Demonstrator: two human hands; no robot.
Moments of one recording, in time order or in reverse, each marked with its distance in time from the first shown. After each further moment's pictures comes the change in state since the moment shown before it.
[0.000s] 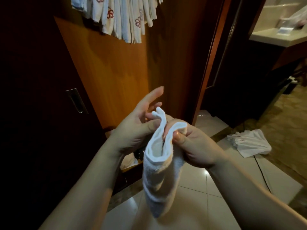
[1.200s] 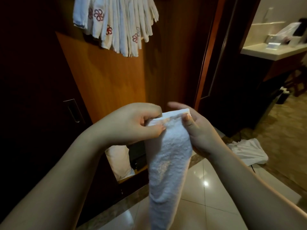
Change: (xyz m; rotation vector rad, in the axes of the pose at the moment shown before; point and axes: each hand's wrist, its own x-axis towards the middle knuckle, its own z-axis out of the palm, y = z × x) left_hand 0.023 0.061 -0.007 0.769 -0.276 0.130; right_hand 0.004 -0.026 -0.039 -0.377 0.345 0.053
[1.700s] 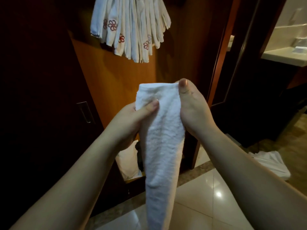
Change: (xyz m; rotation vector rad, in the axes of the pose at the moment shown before) left_hand 0.022 -0.002 0.031 -0.896 0.434 -0.440; right_hand 0.056 -0.036 -0.014 0.007 0.168 -0.179
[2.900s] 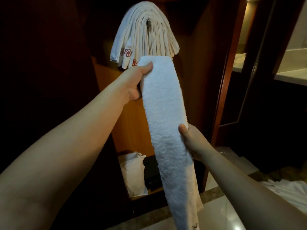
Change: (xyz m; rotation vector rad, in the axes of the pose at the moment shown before) left_hand 0.085 0.107 0.001 -0.200 0.332 -0.108; right_hand -0.016 0.059 -0.038 0.274 -0.352 0.233
